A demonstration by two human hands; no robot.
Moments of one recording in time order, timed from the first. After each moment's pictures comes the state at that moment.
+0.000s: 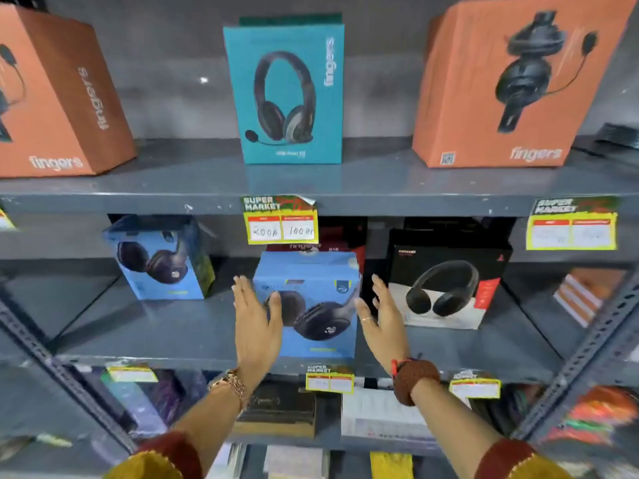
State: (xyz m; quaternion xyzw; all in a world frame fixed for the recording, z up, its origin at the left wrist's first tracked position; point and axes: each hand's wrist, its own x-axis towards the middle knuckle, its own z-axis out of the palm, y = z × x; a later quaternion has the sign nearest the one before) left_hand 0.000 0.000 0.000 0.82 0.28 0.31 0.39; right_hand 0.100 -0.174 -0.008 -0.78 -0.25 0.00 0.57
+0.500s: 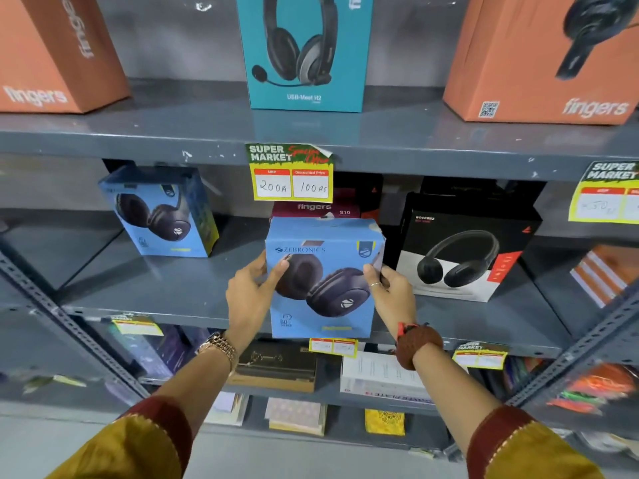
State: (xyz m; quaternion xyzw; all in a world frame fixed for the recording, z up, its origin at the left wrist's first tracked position) left_hand -0.006 0.018 0.001 0.81 0.28 0.29 0.43; right_hand 0.114 -0.168 -0.019 -0.83 -0.16 0.00 0.54
